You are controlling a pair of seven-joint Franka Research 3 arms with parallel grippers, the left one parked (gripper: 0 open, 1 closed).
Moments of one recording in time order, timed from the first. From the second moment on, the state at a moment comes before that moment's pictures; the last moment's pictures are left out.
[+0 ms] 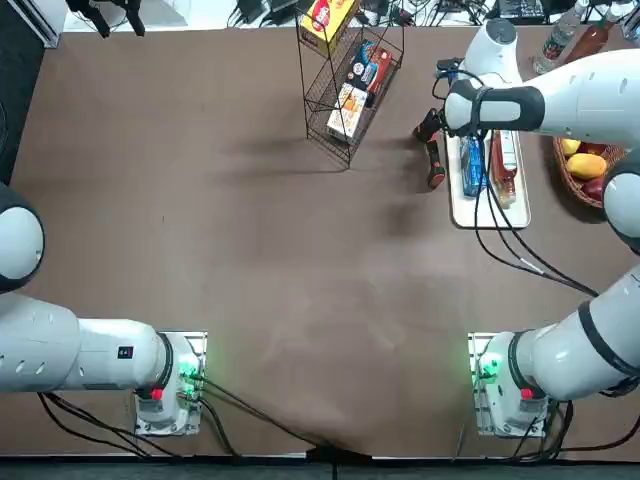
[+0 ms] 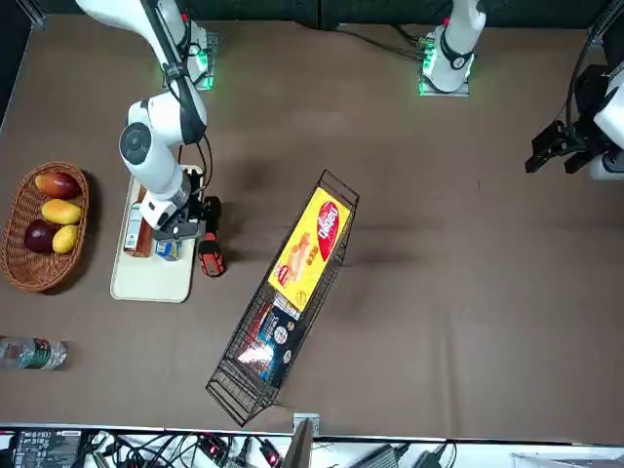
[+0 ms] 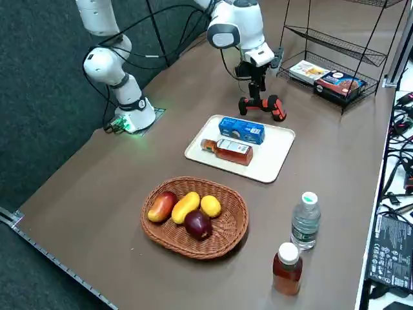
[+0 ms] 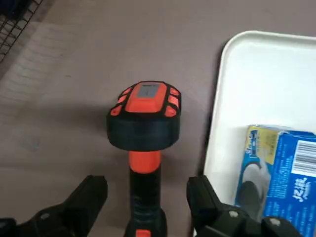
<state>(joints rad) 0.27 0.25 0.03 -2.20 0.06 2.54 0.14</state>
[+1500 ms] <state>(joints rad) 0.30 0.33 0.03 -2.20 0.06 2.57 0.20</state>
